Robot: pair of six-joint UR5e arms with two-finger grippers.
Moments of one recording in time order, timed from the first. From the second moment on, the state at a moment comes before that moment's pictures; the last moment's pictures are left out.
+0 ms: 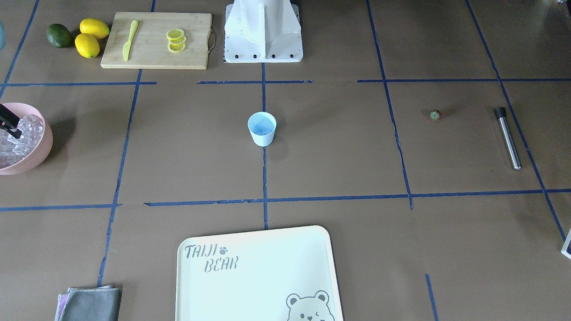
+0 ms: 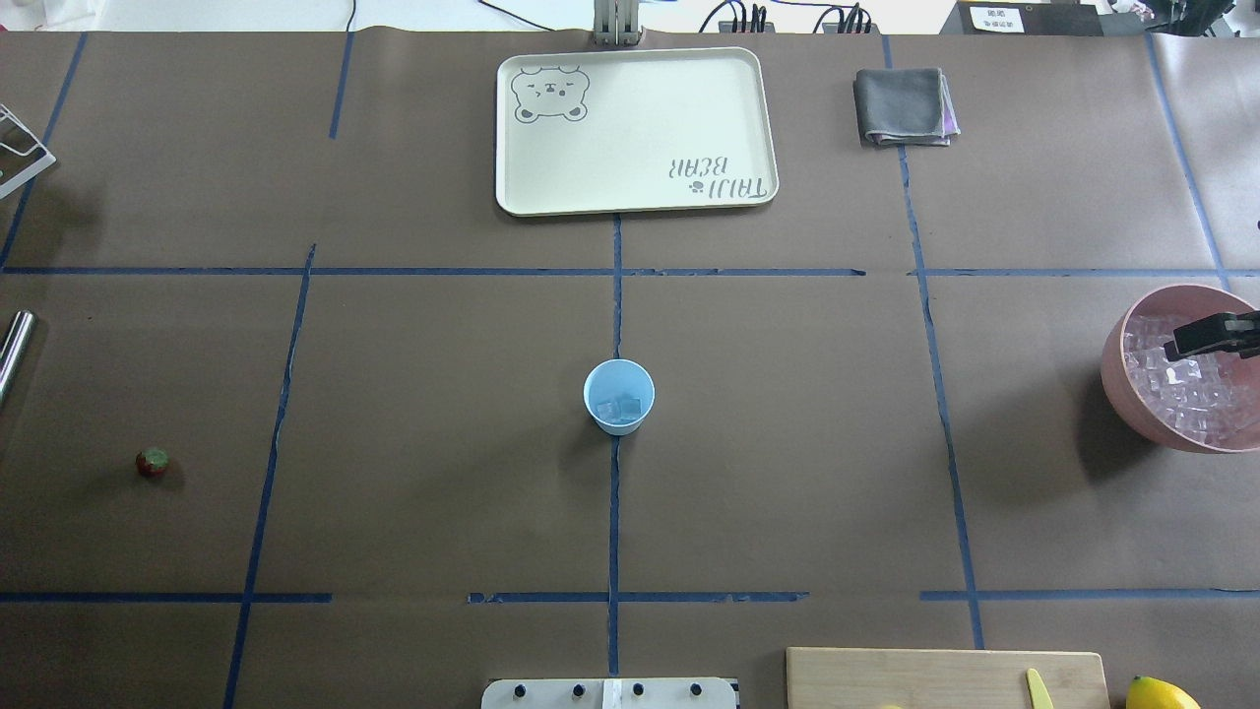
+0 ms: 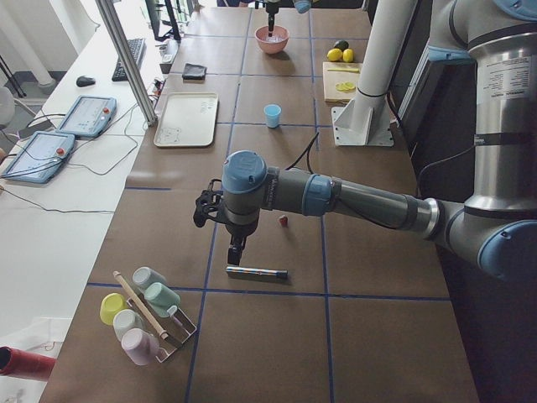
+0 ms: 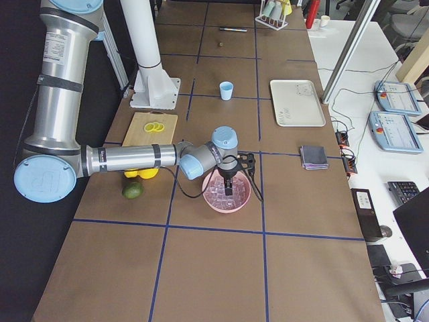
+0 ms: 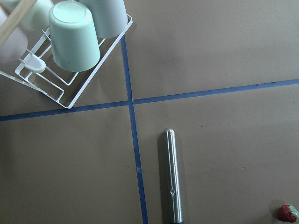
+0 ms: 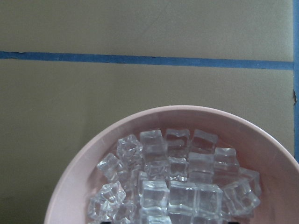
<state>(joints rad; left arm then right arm) -1.61 -1.48 -1.89 -1.50 -2.40 0.05 1.11 -1.75 1.78 -1.09 2.20 0.63</state>
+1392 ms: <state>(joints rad) -1.61 -1.47 -1.90 -1.50 -2.40 0.05 1.08 -1.75 1.75 -1.10 2.20 0.62</state>
